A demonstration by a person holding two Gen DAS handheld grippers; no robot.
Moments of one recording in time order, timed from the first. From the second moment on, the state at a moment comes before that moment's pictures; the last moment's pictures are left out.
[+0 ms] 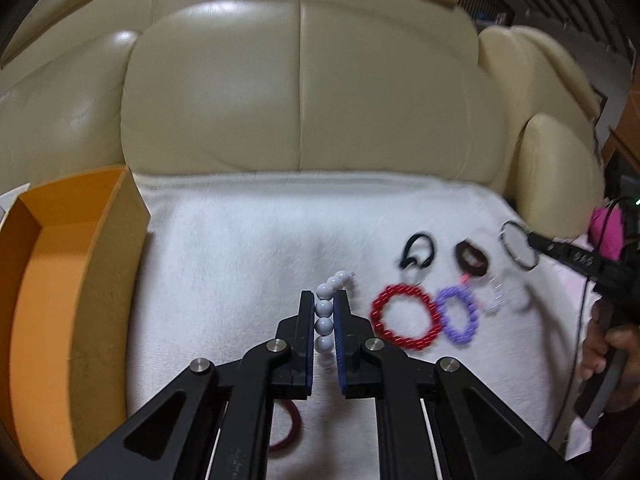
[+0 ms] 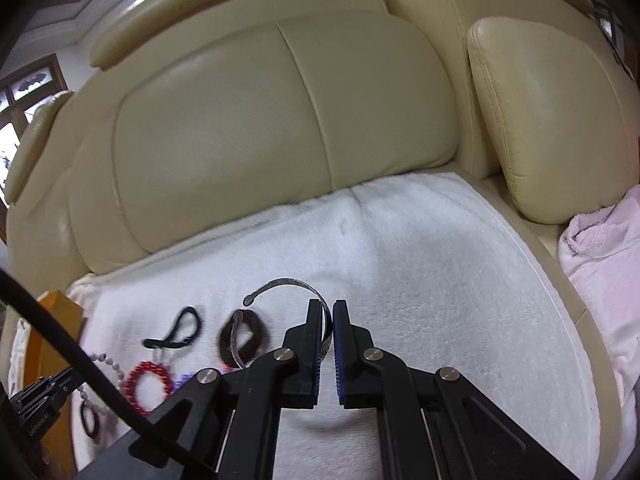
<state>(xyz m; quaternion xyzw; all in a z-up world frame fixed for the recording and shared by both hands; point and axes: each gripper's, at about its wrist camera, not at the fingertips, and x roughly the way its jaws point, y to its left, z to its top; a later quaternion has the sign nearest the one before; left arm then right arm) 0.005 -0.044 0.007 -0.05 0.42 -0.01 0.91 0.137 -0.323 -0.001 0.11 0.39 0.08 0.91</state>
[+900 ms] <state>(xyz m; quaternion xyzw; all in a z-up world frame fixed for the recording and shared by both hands) -0.043 0.196 0.090 -0.18 0.33 0.16 0.91 0.065 0.005 0.069 -0.04 0.37 0.34 0.86</state>
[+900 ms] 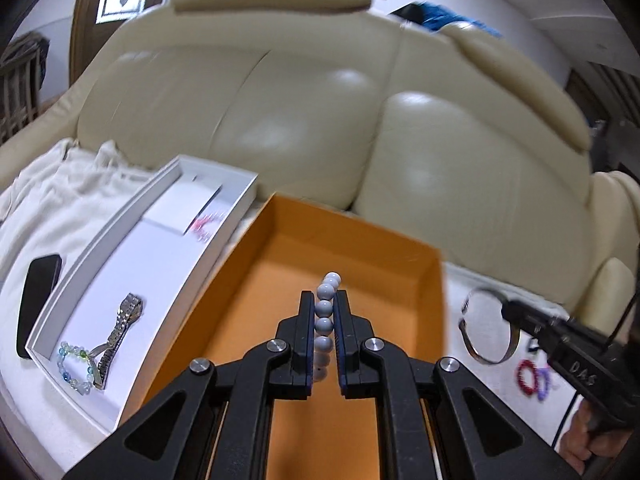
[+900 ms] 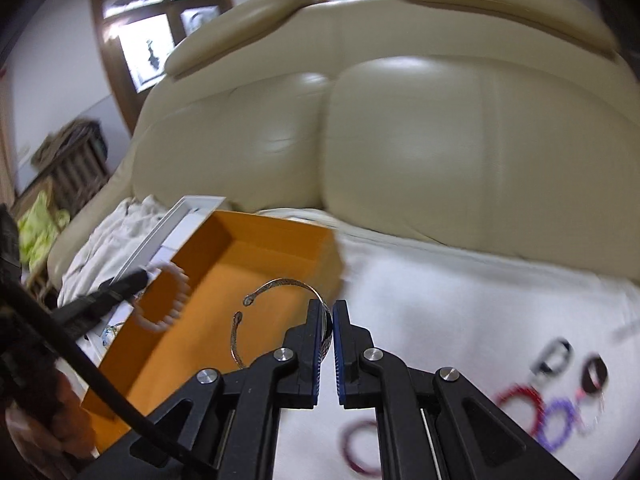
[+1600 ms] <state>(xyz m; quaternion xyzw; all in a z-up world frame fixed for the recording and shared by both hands) -0.004 0.233 0.047 -0.22 0.39 0.22 0.87 0.097 0.078 0.059 -0.09 0.40 0.33 0.85</state>
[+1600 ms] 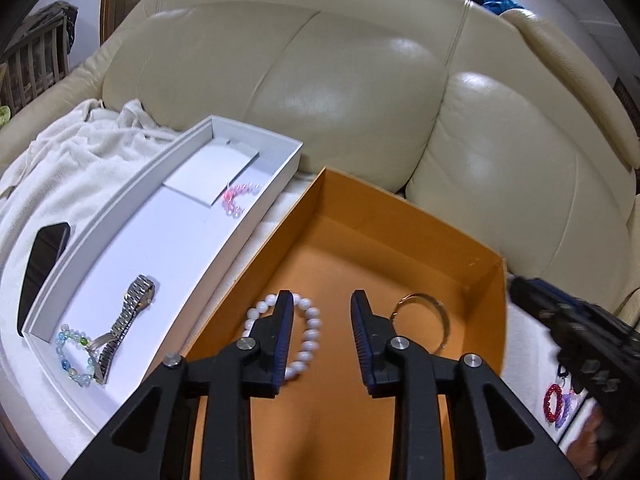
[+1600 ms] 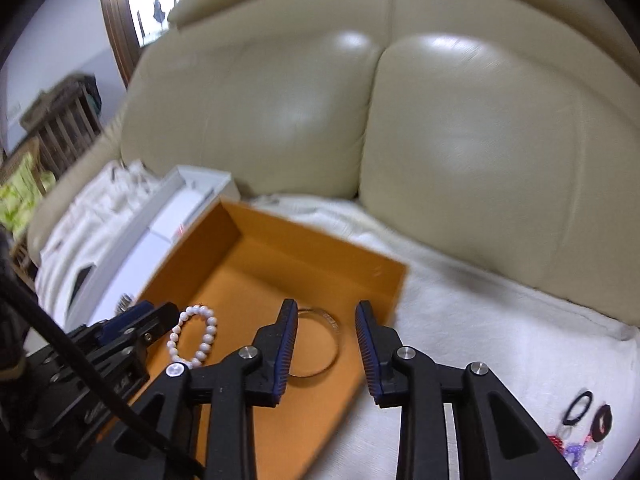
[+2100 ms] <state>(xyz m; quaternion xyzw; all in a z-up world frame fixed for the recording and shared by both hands) 0.018 0.121 0.077 -0.10 0.36 0.09 0.92 0.078 -0.189 0.054 0.05 0.39 0.20 0.90</state>
